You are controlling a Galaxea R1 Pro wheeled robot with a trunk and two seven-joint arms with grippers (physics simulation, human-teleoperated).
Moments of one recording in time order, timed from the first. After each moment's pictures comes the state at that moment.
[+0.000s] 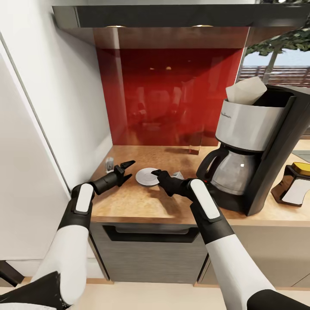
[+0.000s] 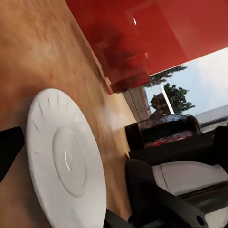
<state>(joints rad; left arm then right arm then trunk) -0.90 -0.15 0.42 -0.95 0.61 0.91 -0.46 -0.82 0.17 0.20 -1.19 -1.41 0.55 -0.66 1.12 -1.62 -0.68</state>
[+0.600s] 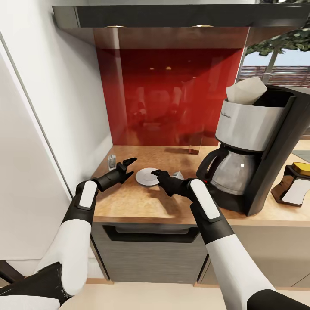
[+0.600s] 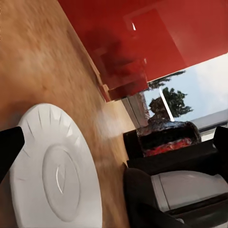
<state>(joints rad) -0.95 -0.16 0.42 -0.86 0.60 0.85 -0.46 -0.82 0.17 0.20 -1.19 -1.41 0.55 -0.66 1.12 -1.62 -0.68</state>
